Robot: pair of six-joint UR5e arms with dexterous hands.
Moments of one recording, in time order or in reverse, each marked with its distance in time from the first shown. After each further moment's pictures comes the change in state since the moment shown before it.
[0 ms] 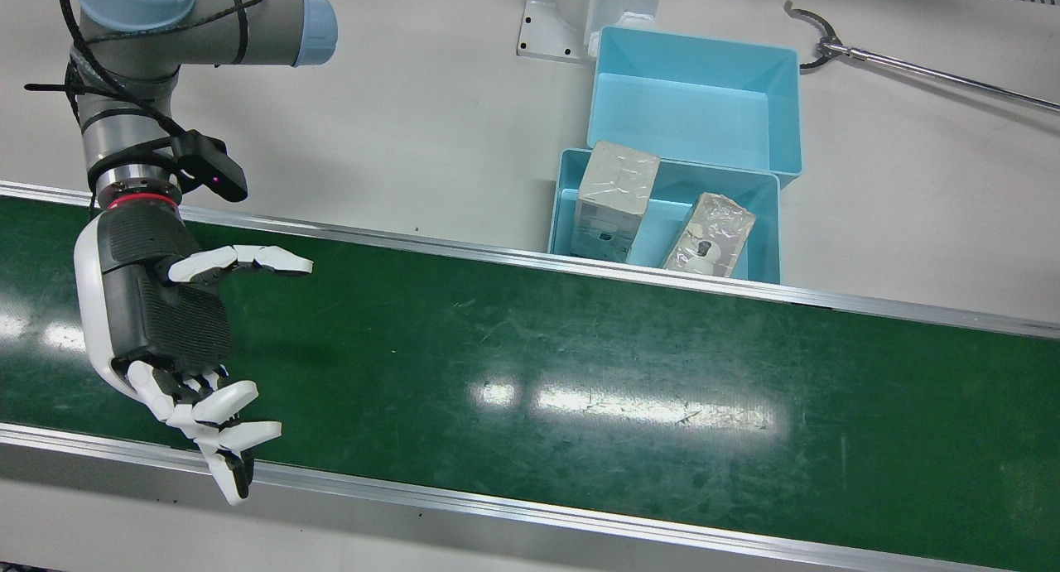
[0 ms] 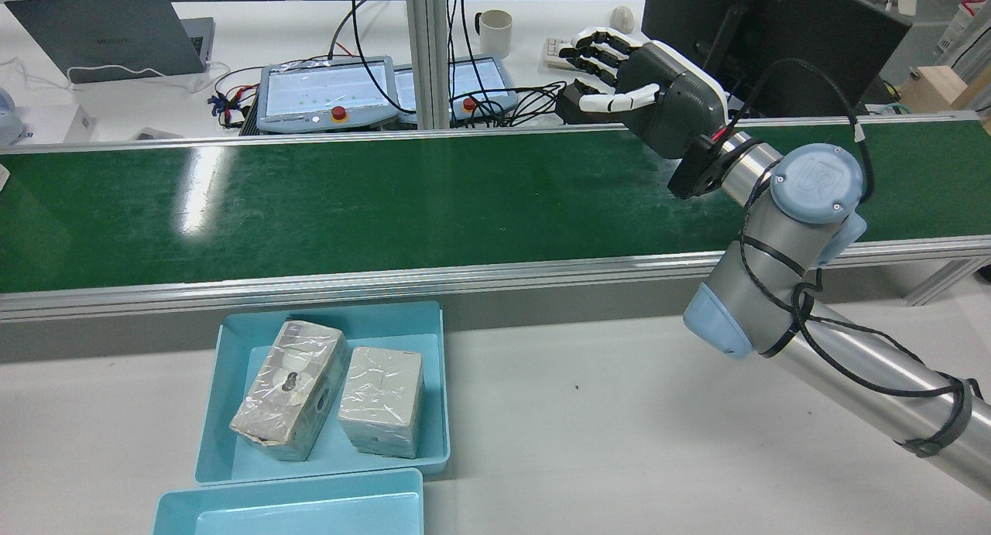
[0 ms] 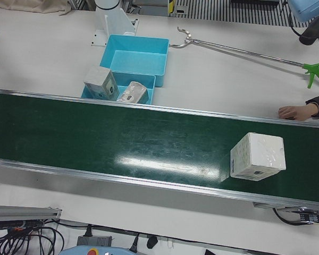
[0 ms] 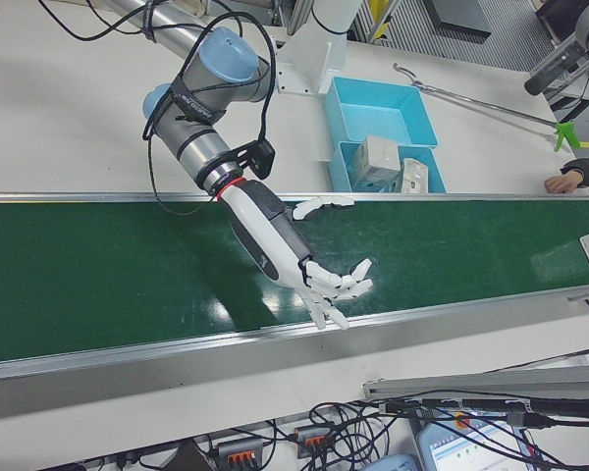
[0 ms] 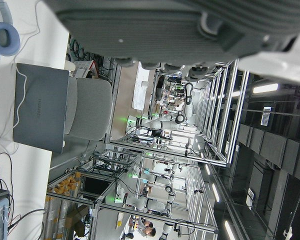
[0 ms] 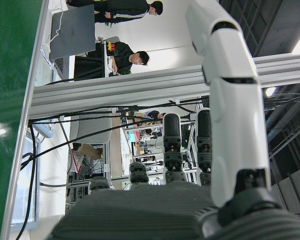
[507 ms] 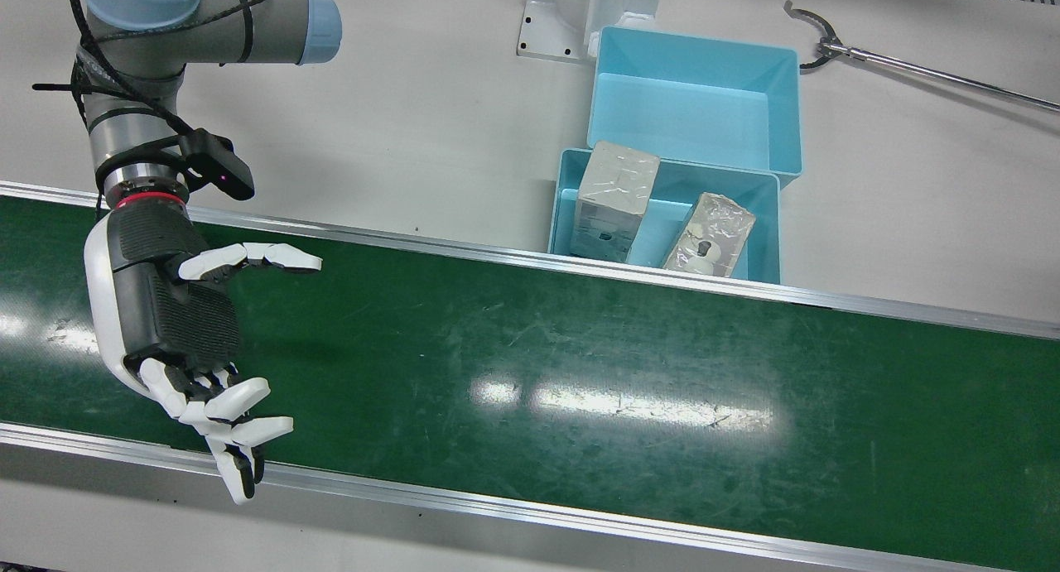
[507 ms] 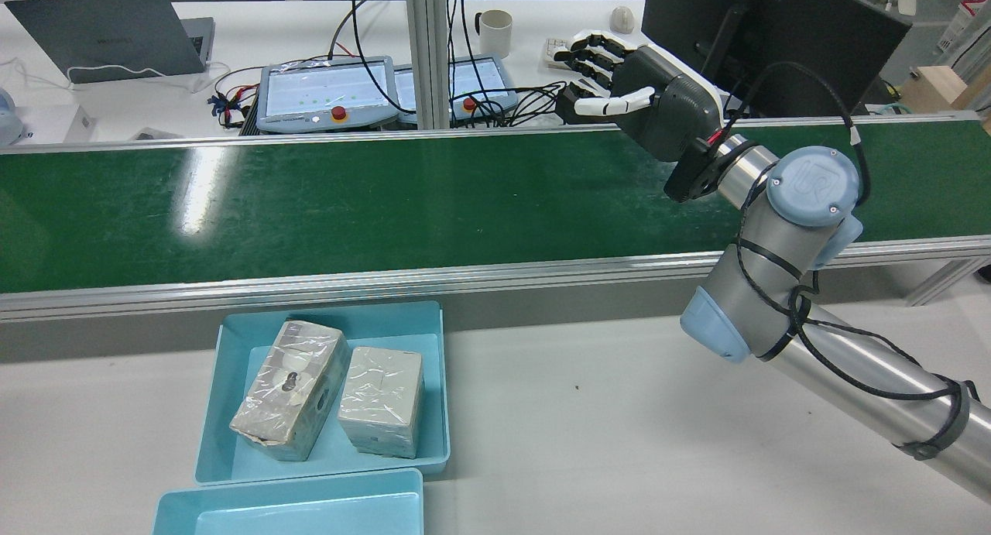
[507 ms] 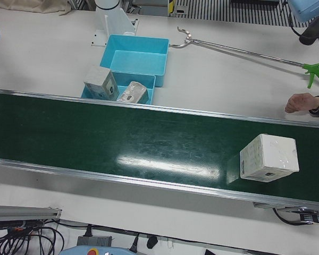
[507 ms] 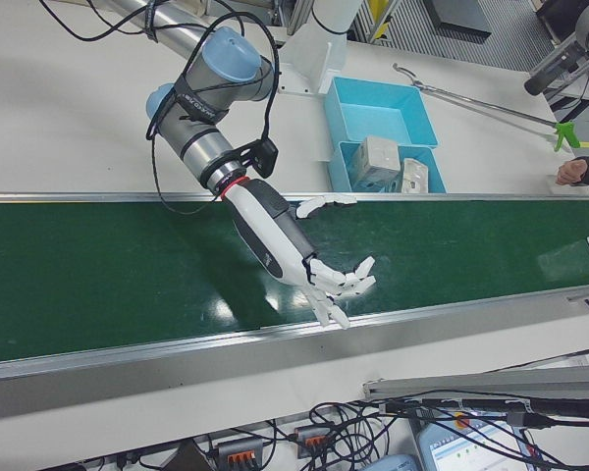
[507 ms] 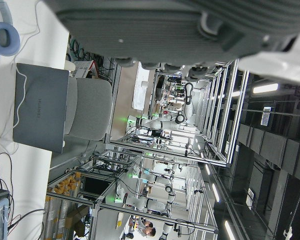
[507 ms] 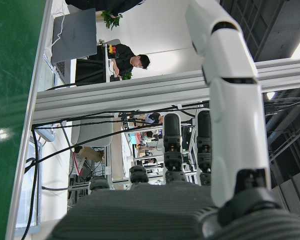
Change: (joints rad) left arm 0.000 0.000 0.000 0.000 0.000 0.000; right arm -0.008 0.002 0.004 -0.002 -0.001 -0.002
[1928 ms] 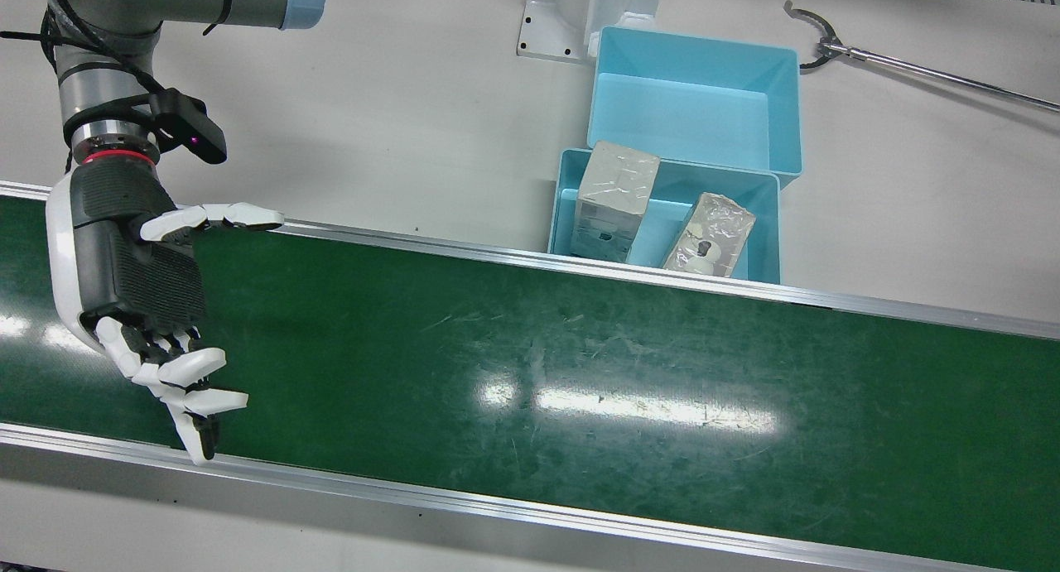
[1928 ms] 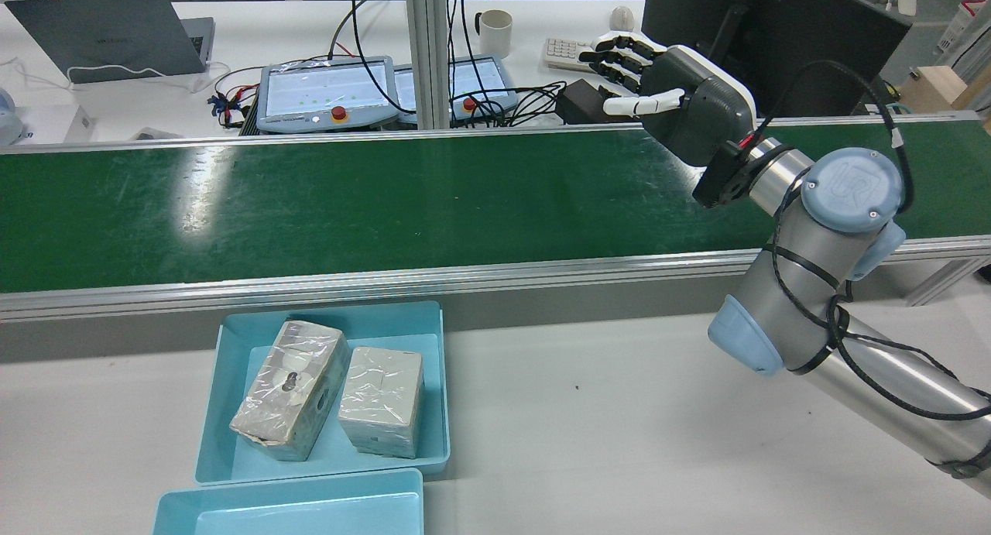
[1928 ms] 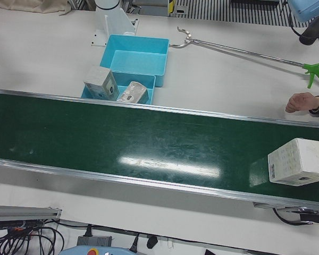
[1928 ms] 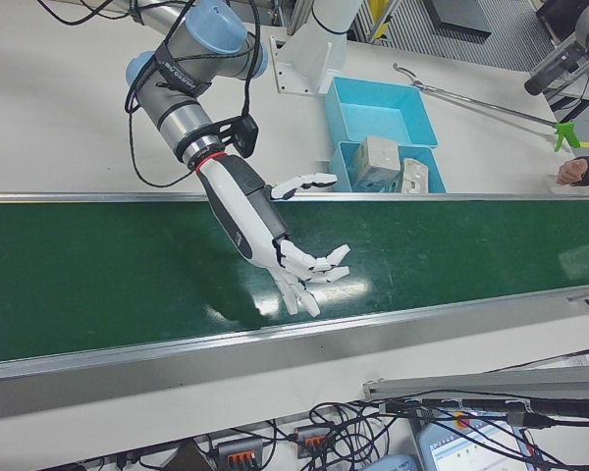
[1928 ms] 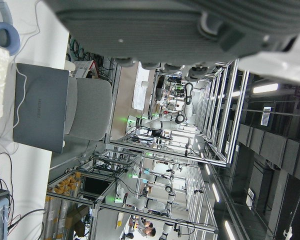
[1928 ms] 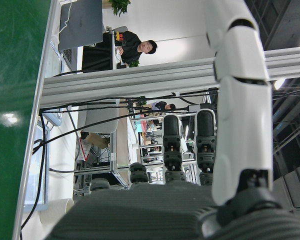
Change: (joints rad) left arm 0.000 0.000 0.000 0.000 0.000 0.000; right arm 0.013 -0.059 0.111 -0.111 0.003 -0.002
